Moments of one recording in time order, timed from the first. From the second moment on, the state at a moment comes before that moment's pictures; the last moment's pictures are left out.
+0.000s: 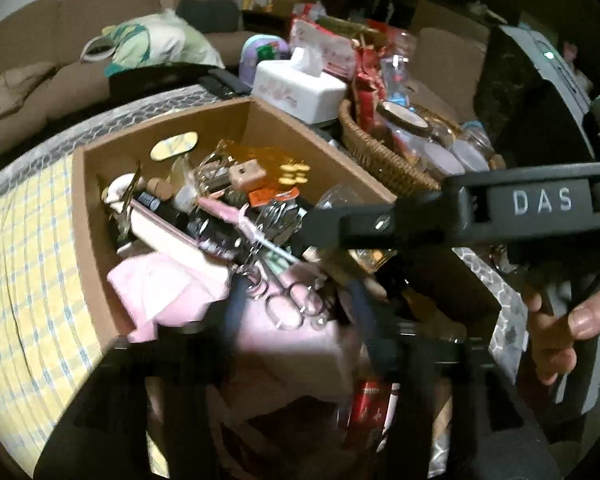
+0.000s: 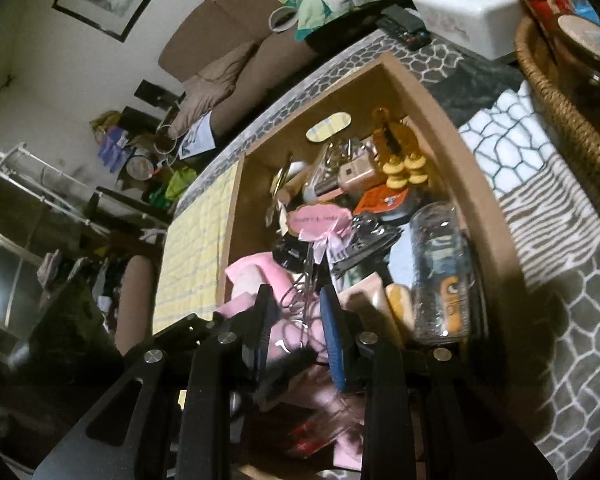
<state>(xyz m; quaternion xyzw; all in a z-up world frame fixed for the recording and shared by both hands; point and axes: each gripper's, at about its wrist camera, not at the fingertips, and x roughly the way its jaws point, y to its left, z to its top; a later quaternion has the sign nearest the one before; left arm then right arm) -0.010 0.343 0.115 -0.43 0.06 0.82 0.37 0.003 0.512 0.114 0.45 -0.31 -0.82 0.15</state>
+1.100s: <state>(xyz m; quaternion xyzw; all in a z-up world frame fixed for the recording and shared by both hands) 0.077 0.114 0.154 -0.42 -0.06 0.89 0.18 0.069 0.346 0.141 0.41 -0.07 -0.91 0.09</state>
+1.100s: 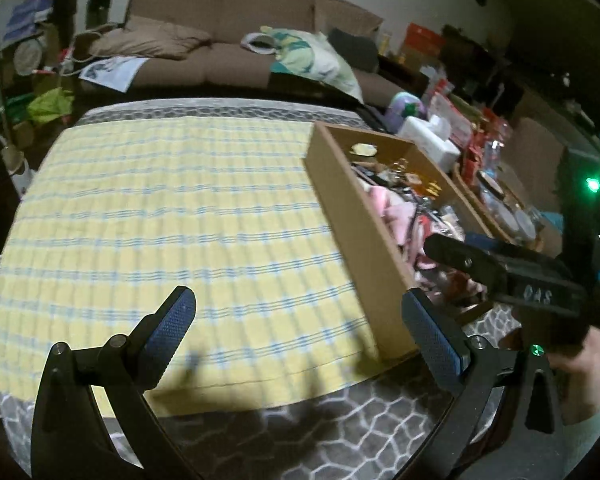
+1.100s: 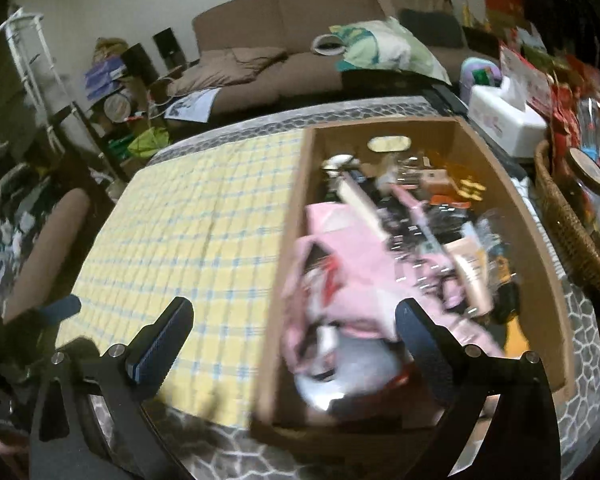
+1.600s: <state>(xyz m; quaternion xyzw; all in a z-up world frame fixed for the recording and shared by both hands) 0.071 0.017 0.099 -0.43 -0.05 0.90 0.03 0.077 0.227 0.108 0.40 0.00 -0.91 0.11</state>
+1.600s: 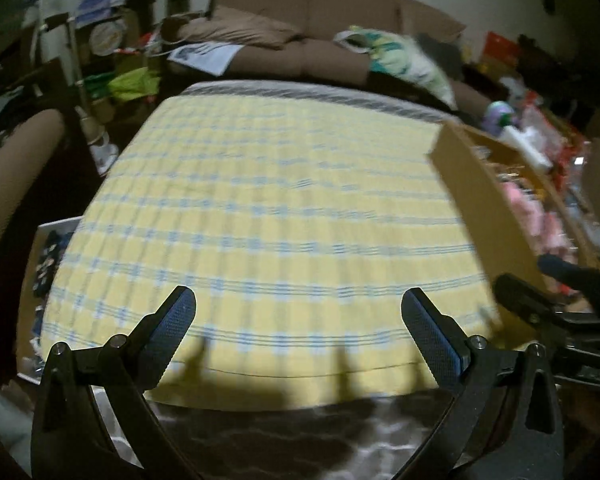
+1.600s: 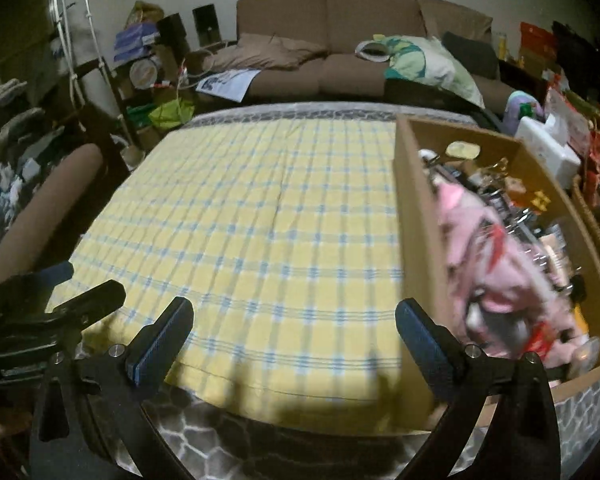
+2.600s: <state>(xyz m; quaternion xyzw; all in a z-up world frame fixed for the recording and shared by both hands) 0.056 -0.010 0.008 -0.46 -0.02 0.89 -0.03 0.049 0.180 0.002 0.45 0.02 -0.89 0.04</state>
